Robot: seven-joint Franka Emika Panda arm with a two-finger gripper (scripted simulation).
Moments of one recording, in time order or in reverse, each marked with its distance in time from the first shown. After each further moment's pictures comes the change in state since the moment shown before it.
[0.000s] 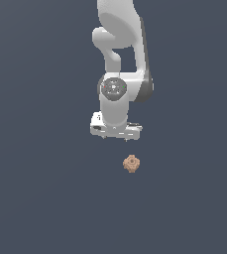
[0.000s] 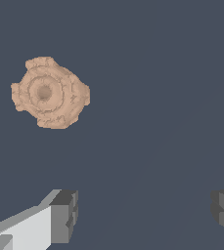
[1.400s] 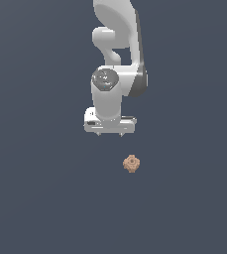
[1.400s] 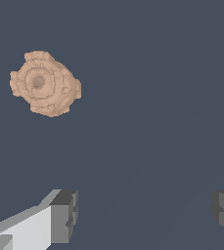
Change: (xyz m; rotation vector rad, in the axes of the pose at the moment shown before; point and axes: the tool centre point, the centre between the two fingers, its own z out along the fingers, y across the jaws) arm -0.008 0.024 -0.017 -0.003 0.015 -0.090
